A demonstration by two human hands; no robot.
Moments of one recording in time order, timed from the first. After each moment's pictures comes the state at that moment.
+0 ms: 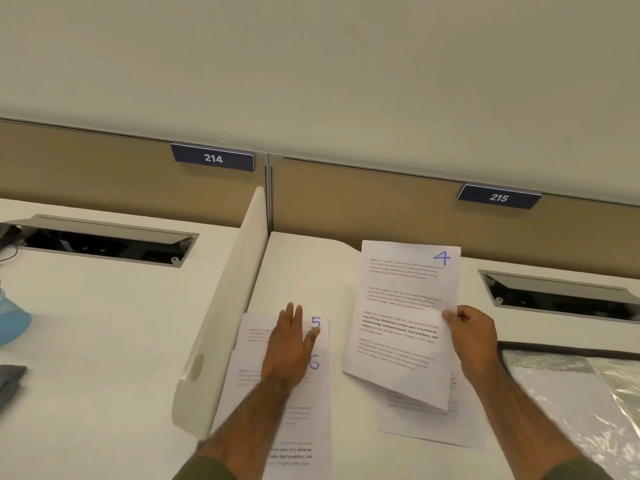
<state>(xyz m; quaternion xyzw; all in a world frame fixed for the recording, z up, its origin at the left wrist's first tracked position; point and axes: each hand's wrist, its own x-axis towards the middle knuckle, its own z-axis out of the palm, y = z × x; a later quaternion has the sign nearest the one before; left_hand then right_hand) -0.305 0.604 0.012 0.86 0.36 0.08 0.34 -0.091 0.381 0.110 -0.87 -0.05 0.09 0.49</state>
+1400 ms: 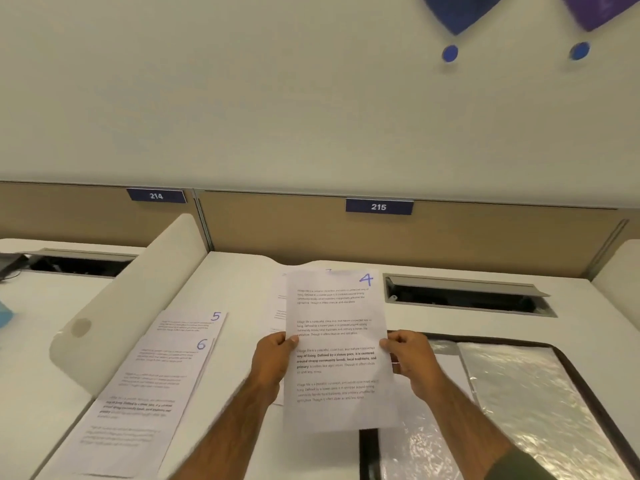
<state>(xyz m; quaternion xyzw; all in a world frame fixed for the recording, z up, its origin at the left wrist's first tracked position) -0.179 0.289 0.108 0.56 0.46 0.21 0.66 0.018 0.115 0.109 -0.74 -0.10 0.34 0.57</state>
